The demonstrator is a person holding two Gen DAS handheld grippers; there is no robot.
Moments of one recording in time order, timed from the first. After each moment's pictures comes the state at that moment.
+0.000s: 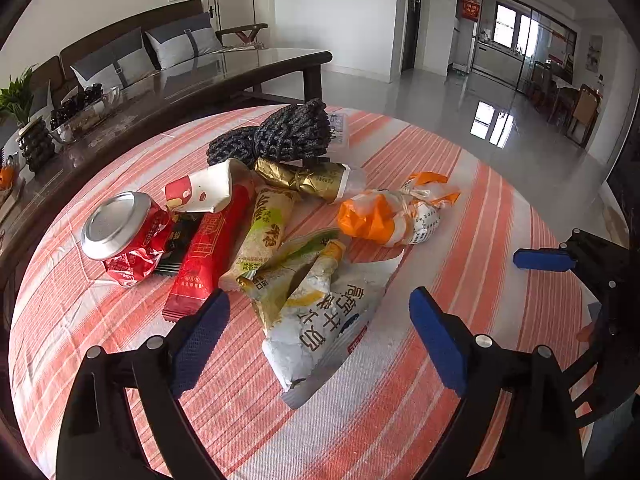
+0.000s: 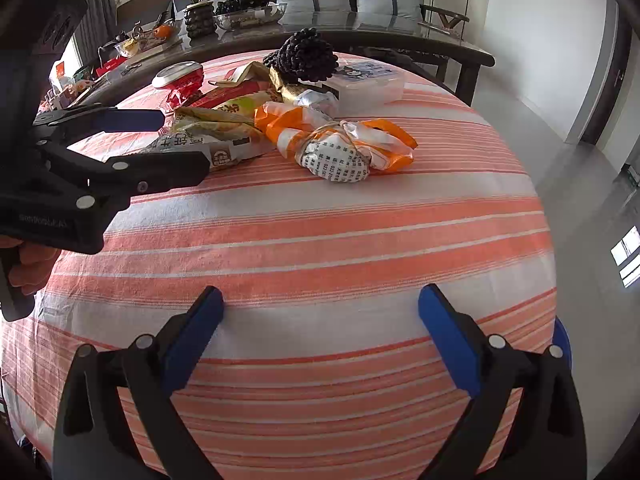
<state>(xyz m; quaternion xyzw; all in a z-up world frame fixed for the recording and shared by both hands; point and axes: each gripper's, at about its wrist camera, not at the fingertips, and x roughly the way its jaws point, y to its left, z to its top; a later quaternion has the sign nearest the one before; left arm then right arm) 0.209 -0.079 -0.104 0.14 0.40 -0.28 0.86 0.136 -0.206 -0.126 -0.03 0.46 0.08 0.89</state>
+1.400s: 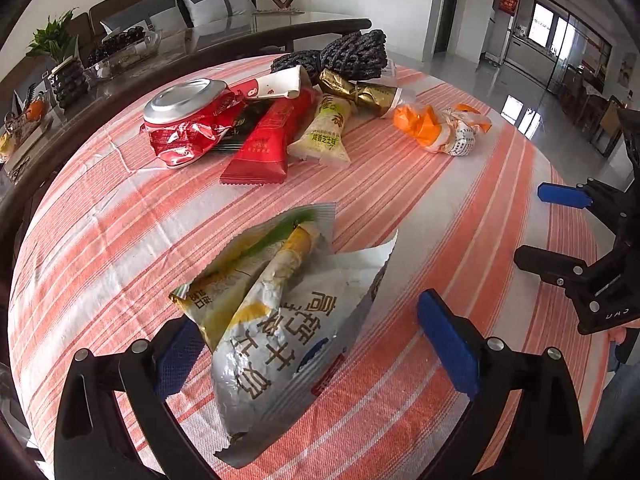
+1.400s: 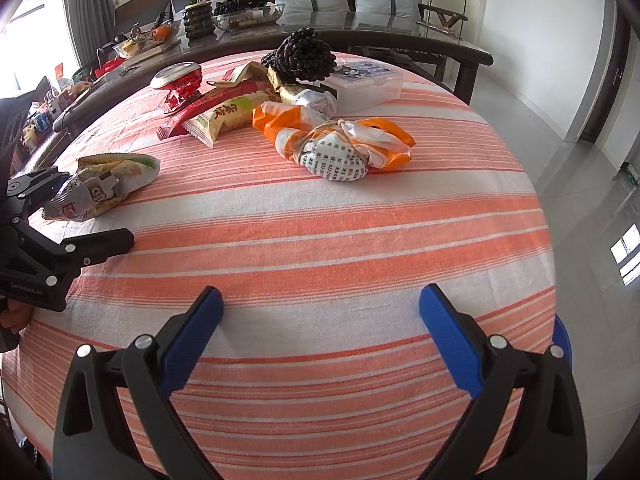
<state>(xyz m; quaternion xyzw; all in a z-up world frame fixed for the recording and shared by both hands) 0.174 -0.020 -0.132 0.11 0.45 -0.23 0.86 0.137 -0.207 -0.127 -0.02 0.46 0.08 0.89</state>
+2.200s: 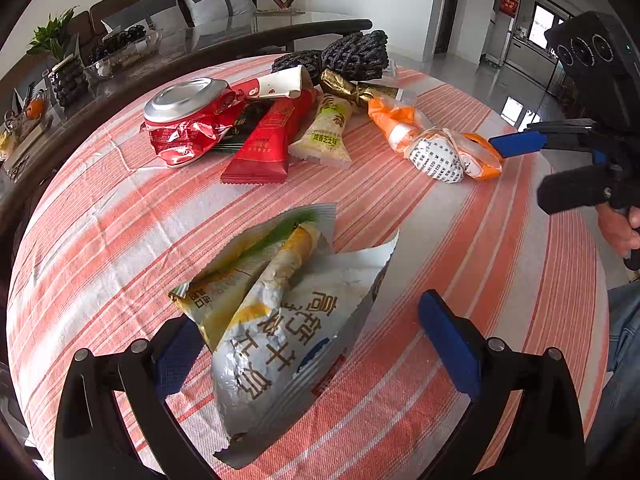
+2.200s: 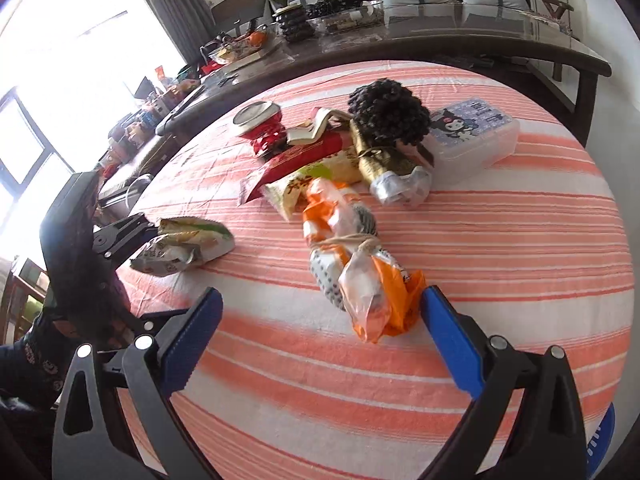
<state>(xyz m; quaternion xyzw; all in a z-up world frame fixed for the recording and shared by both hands) 0.175 -0.019 -0.133 0.11 0.45 -0.23 0.86 0.206 -0.218 -0.100 0.03 0.48 0.35 0.81</state>
